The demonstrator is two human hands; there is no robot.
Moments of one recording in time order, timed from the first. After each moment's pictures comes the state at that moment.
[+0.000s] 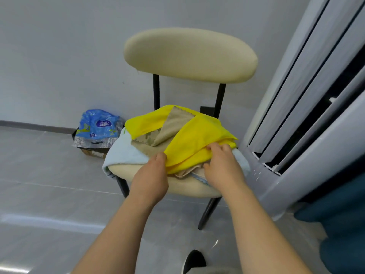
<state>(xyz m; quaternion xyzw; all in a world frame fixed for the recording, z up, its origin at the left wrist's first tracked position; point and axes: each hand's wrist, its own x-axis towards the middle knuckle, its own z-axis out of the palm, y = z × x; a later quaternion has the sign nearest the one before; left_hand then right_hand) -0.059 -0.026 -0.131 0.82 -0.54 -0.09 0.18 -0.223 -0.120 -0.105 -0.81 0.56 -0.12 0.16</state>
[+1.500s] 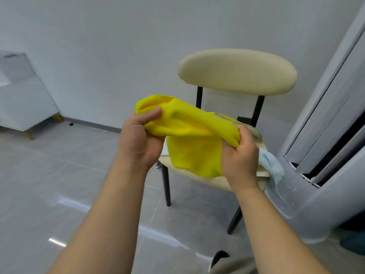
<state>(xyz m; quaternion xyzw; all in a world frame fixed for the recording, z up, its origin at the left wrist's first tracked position) -0.024 0.084 0.026 0.36 -0.18 -0.38 0.83 -0.182 -0.027 -0.046 -0.70 0.29 -0.57 0.32</state>
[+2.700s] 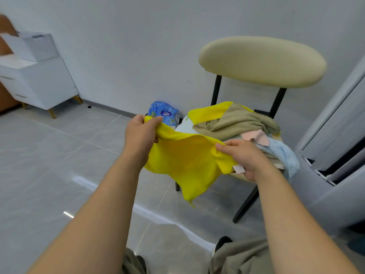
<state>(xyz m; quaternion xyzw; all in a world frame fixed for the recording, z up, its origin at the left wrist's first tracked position) 0.024 0.118 -0.041 0.70 -0.16 -0.16 0.67 -0.180 -0.044 -0.074 -0.67 0.41 -0.17 0.60</state>
